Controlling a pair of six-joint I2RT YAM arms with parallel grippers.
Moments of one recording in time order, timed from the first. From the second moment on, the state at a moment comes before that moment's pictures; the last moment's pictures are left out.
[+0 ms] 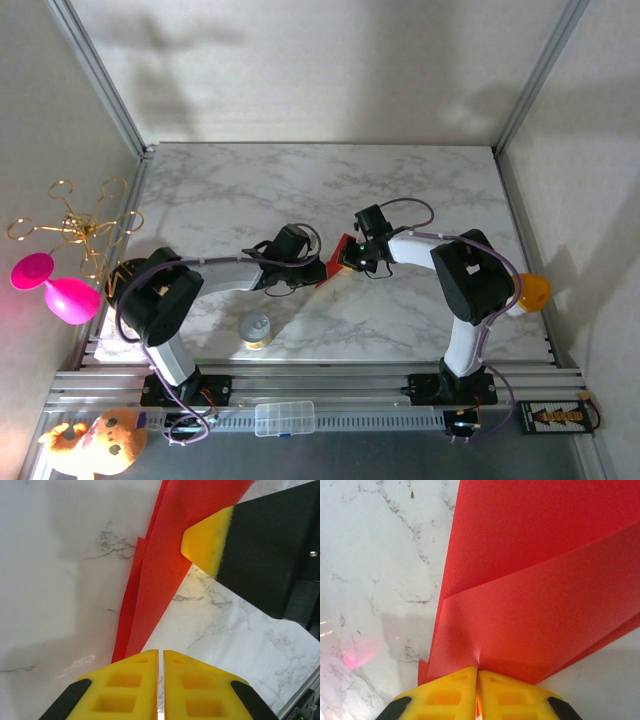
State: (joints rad) left arm -0.68 1.74 0.88 -0.03 0.30 -0.85; right arm 0.53 1.86 1.00 -0.22 -0.35 0.74
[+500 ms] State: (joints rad) left arm -0.68 1.79 0.86 -0.03 0.28 -0.84; right arm 0.53 1.86 1.00 -0.22 -0.35 0.74
